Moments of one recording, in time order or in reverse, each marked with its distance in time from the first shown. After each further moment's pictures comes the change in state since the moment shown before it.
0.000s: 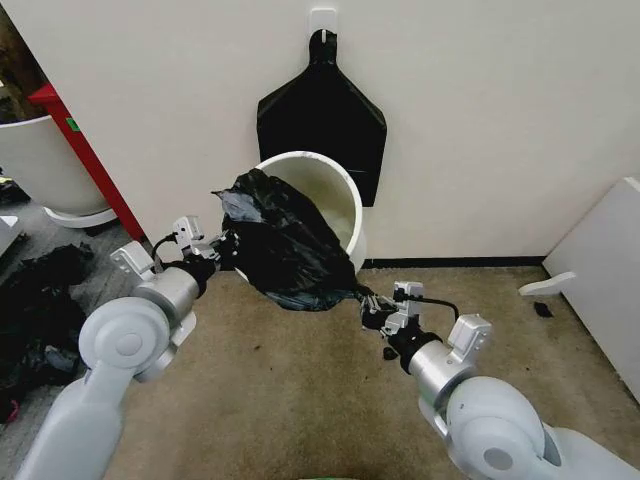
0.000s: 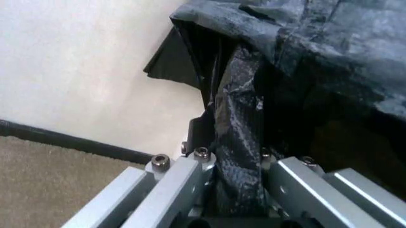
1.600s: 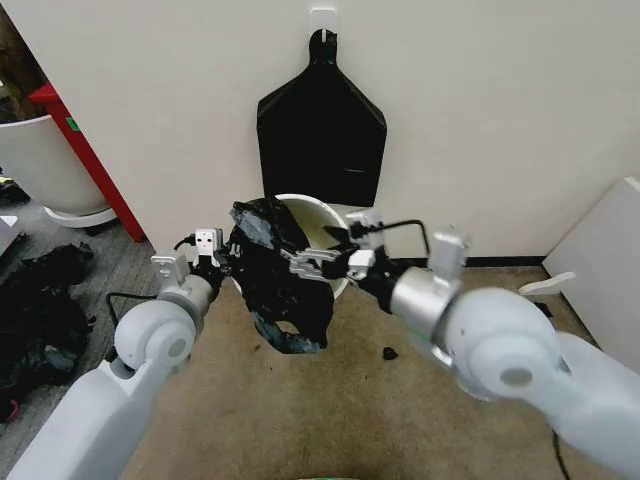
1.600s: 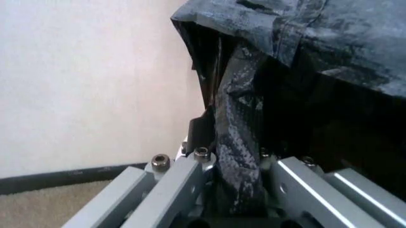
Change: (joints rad) left arm -0.037 0.077 0.161 0.114 0.546 0.008 0.143; right arm 0.684 0.083 -0.181 -0.077 0.429 -0.291 0.035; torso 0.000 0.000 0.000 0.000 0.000
